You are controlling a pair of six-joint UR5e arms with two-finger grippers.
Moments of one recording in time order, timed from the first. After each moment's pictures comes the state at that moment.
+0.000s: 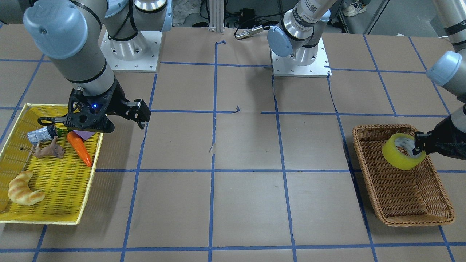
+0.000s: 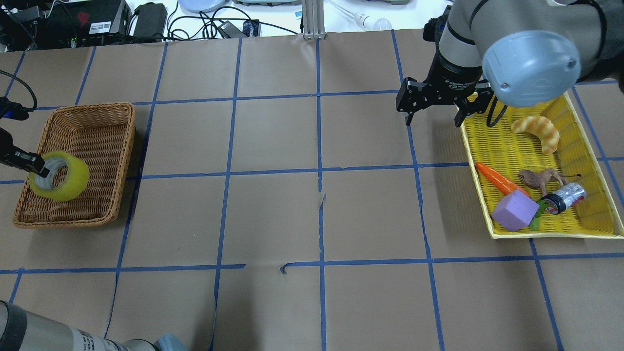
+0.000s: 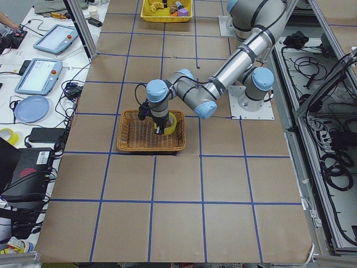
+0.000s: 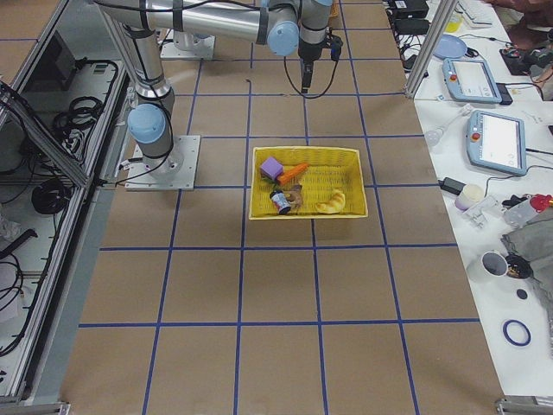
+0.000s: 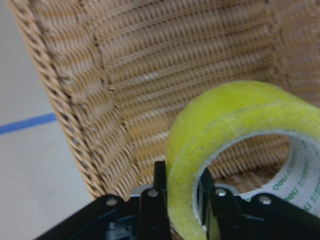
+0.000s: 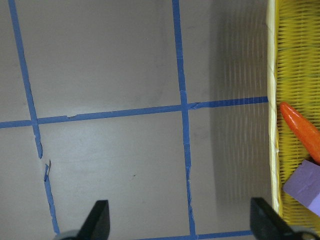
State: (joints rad) left arm -0.86 -1.94 -1.75 -0.99 1.57 0.95; right arm 1.60 -1.44 1.63 -1.72 -1.56 0.12
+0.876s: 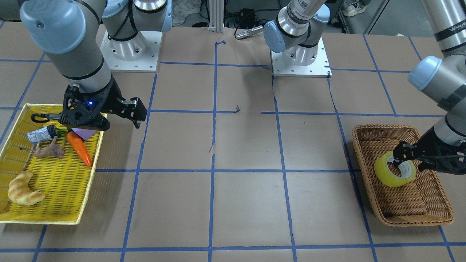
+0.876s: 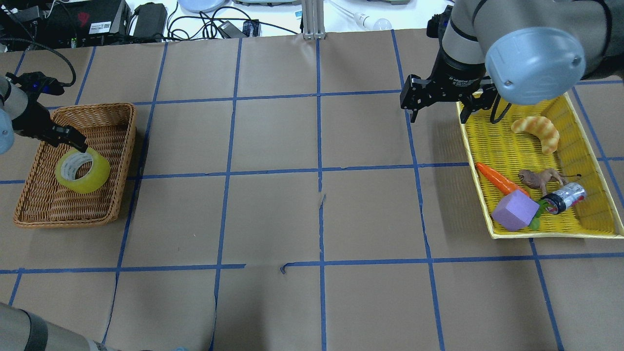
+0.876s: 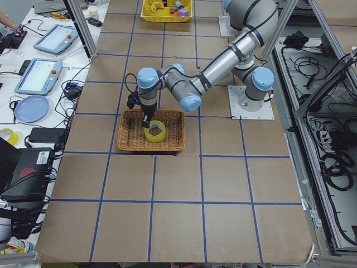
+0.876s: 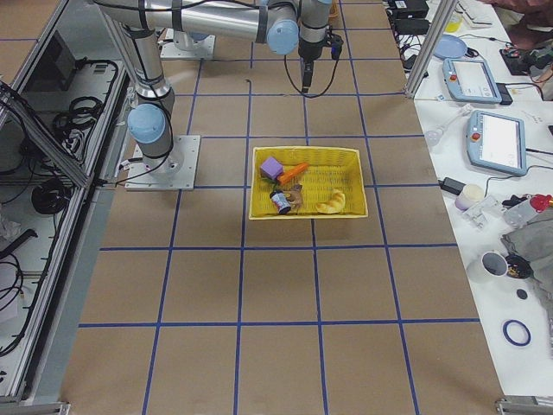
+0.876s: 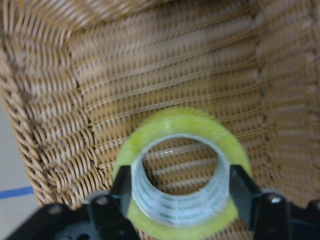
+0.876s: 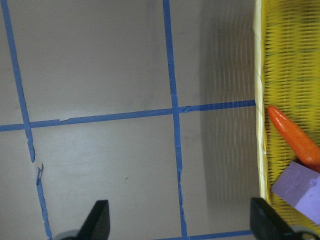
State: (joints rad) left arm -1.03 -1.88 -1.71 -1.03 1.57 0.77; right arm 1.60 -1.47 1.62 -1.71 -1.59 0.12
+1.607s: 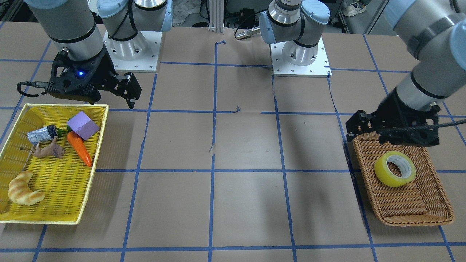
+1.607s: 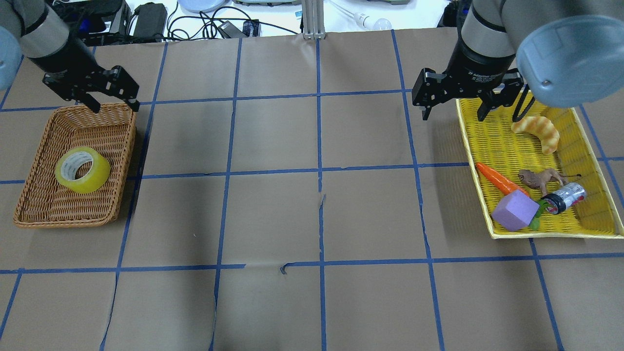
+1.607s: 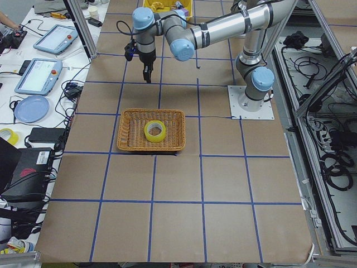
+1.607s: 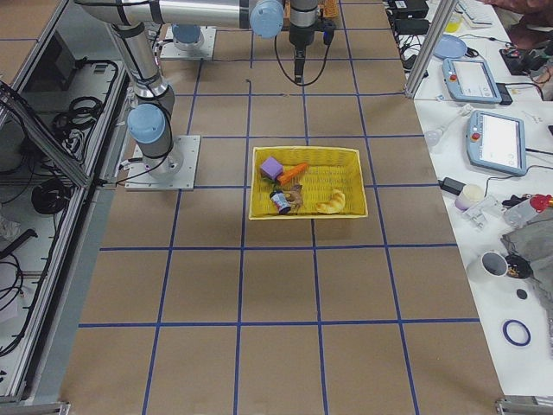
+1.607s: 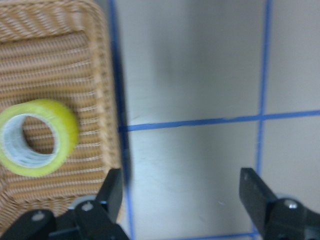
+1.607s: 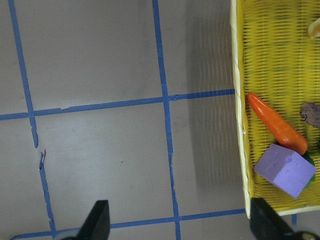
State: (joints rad) left arm -1.38 -1.72 -1.54 -1.46 1.53 0.22; right arm 1.59 -1.55 1.61 -1.64 -1.60 0.12
